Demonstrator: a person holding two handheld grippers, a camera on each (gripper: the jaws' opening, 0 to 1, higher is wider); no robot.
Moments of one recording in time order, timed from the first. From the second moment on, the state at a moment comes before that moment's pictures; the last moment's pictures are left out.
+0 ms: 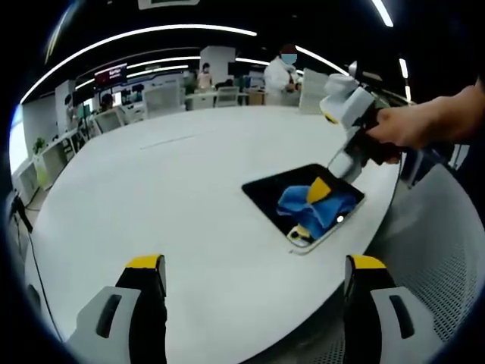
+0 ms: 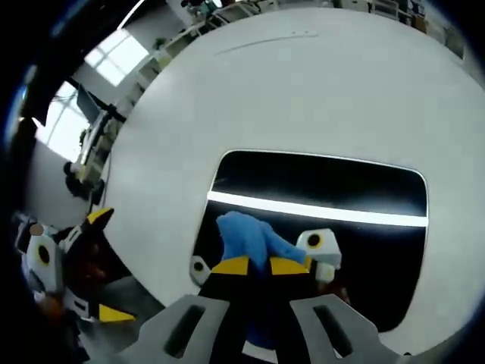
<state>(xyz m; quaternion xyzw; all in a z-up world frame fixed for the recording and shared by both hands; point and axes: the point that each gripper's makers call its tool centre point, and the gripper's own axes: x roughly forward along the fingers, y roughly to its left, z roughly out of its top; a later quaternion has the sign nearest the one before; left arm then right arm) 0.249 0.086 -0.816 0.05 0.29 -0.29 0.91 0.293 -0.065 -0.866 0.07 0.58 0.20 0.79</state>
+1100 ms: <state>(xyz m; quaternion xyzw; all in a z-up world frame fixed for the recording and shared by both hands) 0.249 0.082 -0.815 0.03 0.29 -0.29 0.91 0.269 -0.063 -0.868 0.10 0.60 0.20 0.77</state>
